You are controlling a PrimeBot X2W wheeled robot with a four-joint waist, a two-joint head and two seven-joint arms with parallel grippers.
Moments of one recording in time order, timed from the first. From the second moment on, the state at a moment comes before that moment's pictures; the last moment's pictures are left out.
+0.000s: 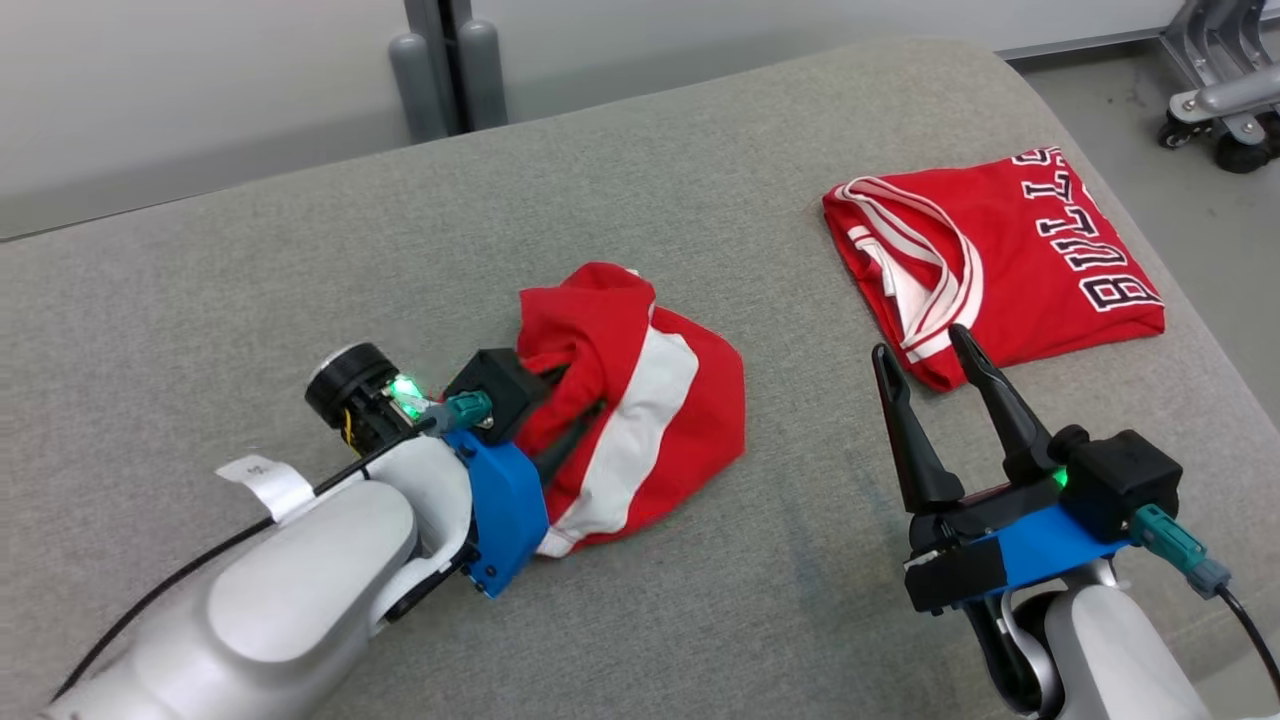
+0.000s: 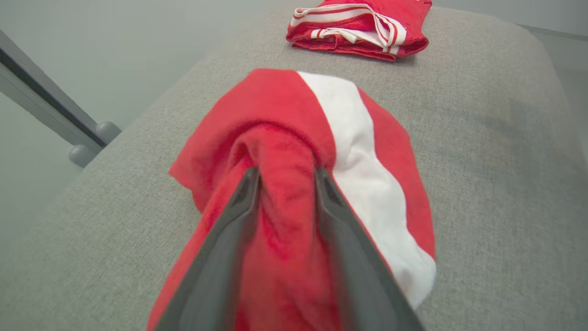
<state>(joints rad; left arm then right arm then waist) -0.78 0.49 -1.11 0.35 -0.64 -0.13 0.11 -0.25 -0.09 0.17 0.15 0.22 0.13 -0.21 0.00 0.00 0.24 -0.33</state>
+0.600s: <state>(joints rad) -0.45 0.40 -0.72 0.32 -0.80 0.10 -0.26 -0.19 -0.10 0.10 0.11 0.21 0.13 -0.17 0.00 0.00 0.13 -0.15</state>
